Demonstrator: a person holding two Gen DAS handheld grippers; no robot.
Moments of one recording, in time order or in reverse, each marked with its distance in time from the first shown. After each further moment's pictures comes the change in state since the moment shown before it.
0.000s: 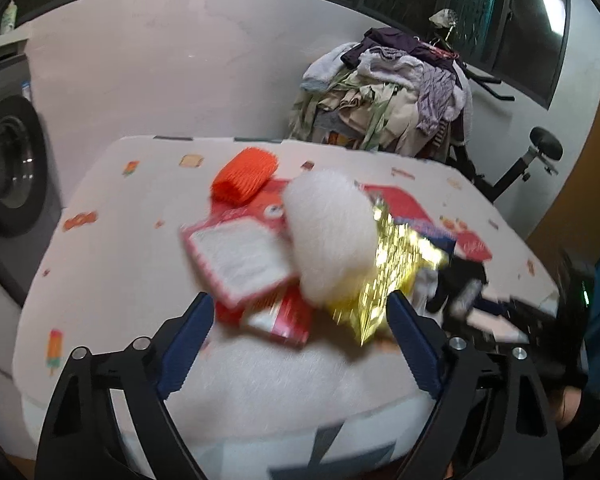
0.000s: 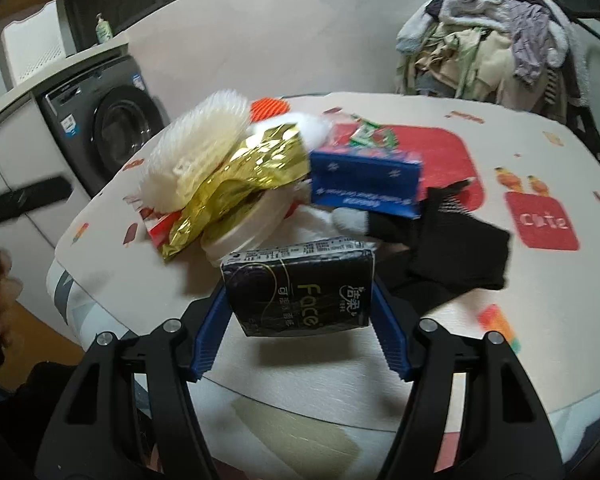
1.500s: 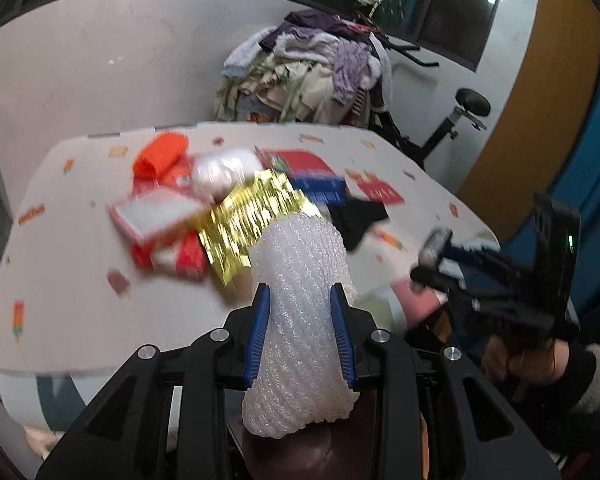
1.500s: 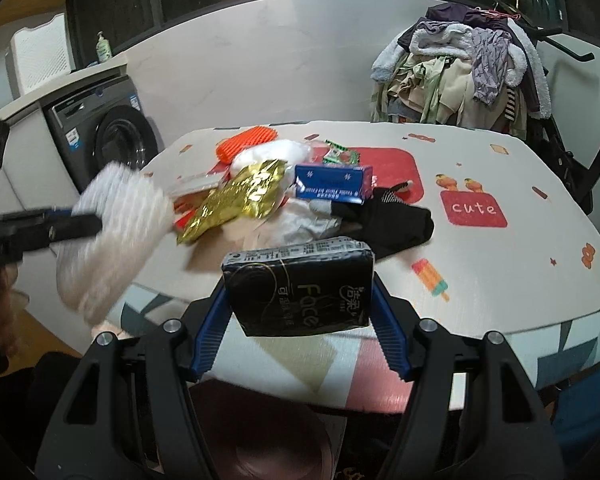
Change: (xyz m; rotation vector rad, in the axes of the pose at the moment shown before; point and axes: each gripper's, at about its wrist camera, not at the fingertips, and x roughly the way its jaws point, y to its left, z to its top) left arm -0.063 -0.062 -0.072 0.147 0.063 -0.214; right arm -0.099 0.017 -0.050 -0.003 -0.078 -0.056
